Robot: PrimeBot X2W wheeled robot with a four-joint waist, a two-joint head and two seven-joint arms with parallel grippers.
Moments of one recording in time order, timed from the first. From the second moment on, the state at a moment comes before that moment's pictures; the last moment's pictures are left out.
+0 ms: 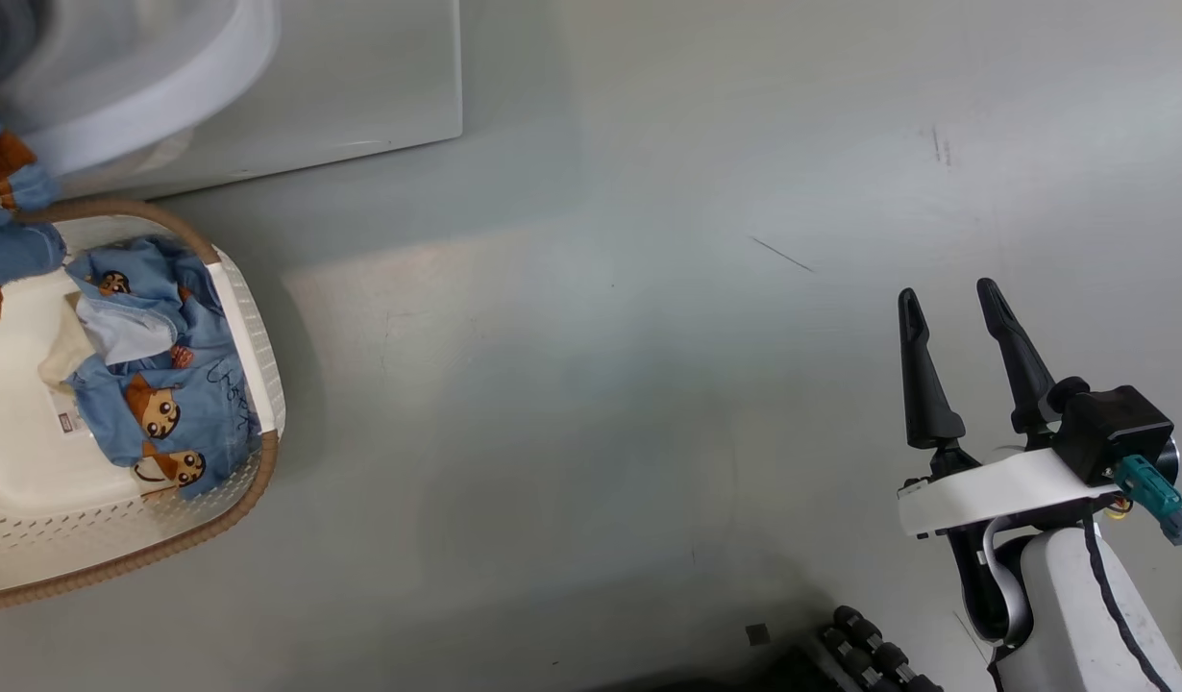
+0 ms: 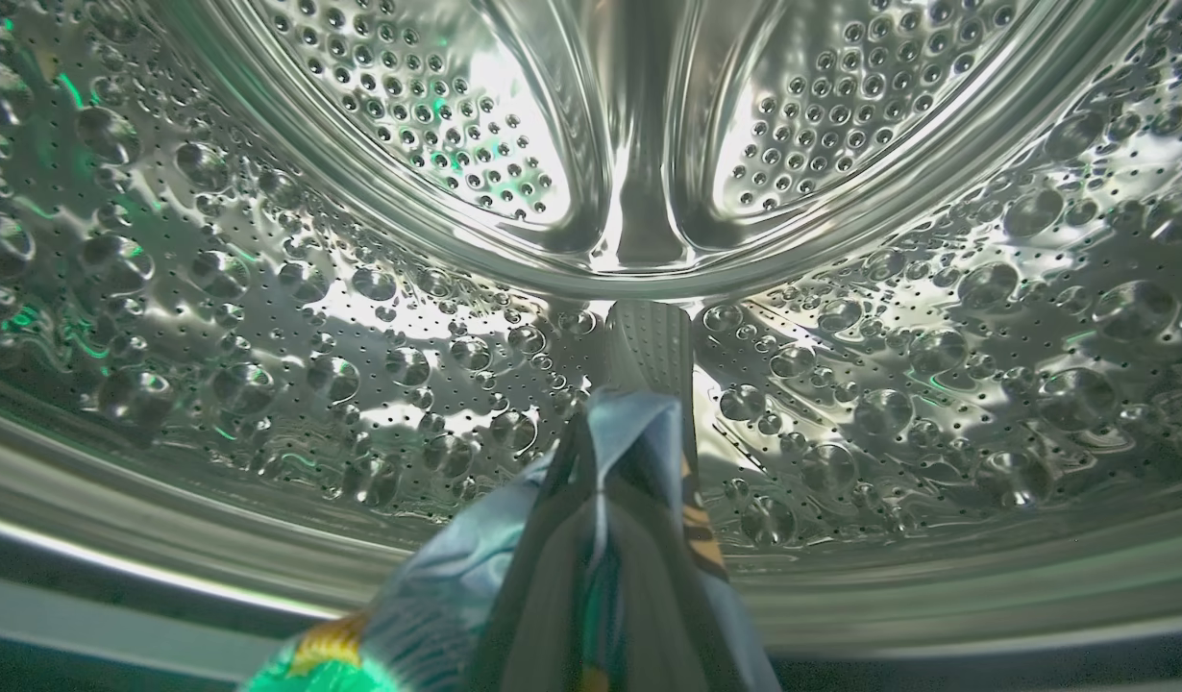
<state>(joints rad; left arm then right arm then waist) -0.99 0.37 0.19 0.51 -0.34 -0.12 0.18 -0.16 -0.06 0.13 0.12 0.21 0.12 -0.26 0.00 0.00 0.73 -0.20</state>
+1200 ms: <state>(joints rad) -1.19 0.43 0.11 0.58 -0.22 -0.12 -0.25 -0.21 -0.04 0.15 0.15 0.23 0.12 -0.26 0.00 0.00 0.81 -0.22</state>
